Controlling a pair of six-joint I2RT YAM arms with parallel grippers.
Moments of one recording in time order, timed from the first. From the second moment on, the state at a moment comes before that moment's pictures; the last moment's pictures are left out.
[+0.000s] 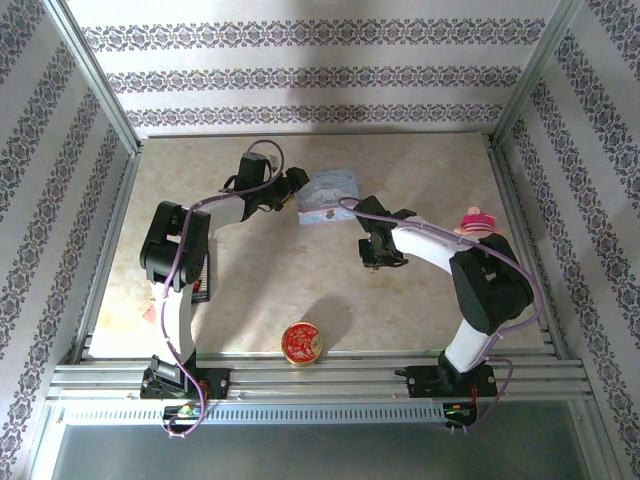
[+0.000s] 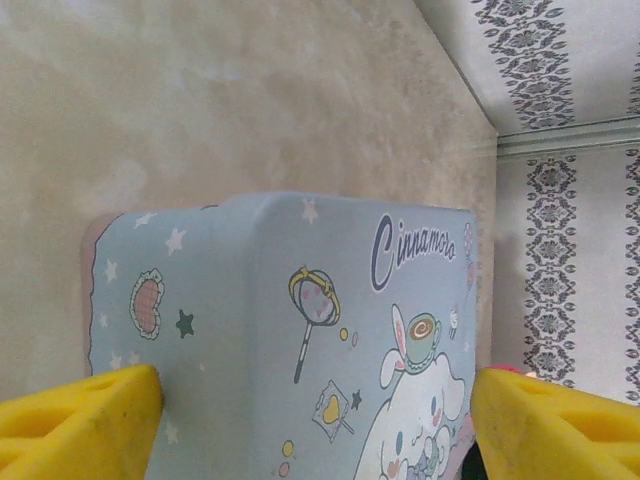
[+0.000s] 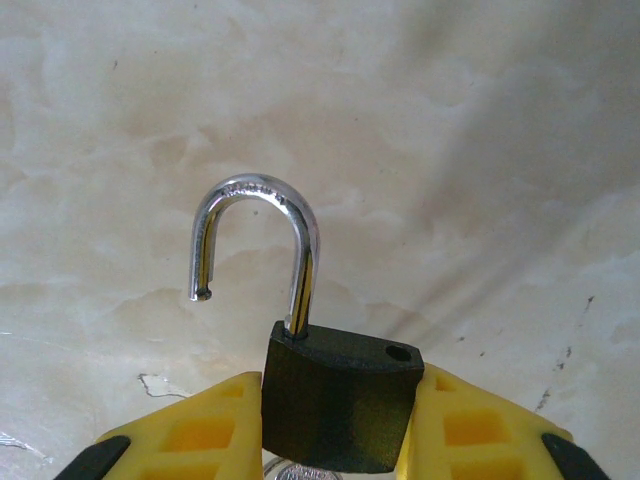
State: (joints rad) left arm -0.26 2.10 1.37 0.15 0.51 -0.95; right arm 0.51 1.71 1.06 -0.69 0.09 0.46
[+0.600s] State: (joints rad) left arm -0.18 1.89 1.14 0.17 0.52 -0.94; right arm 0.52 1.78 1.06 -0.67 0.08 0.50
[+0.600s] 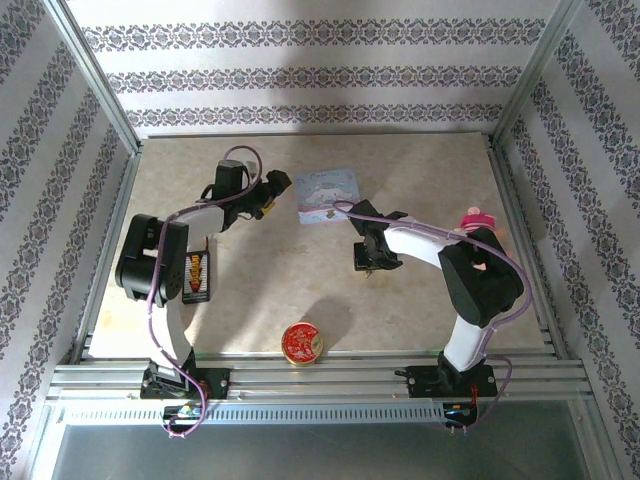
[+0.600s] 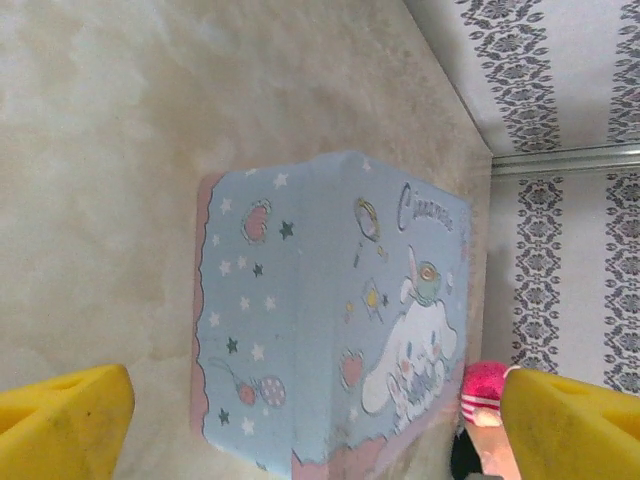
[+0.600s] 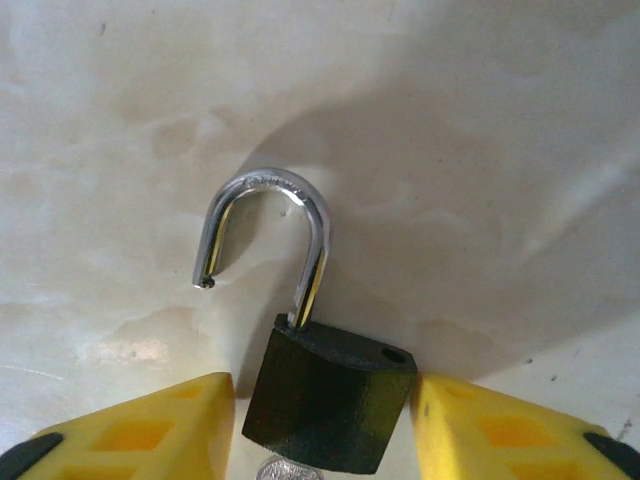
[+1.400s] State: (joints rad) left arm -0.11 1.00 0.58 -0.06 -0.04 -0.66; right arm 0.42 1.15 0.84 -0.63 0.22 0.46
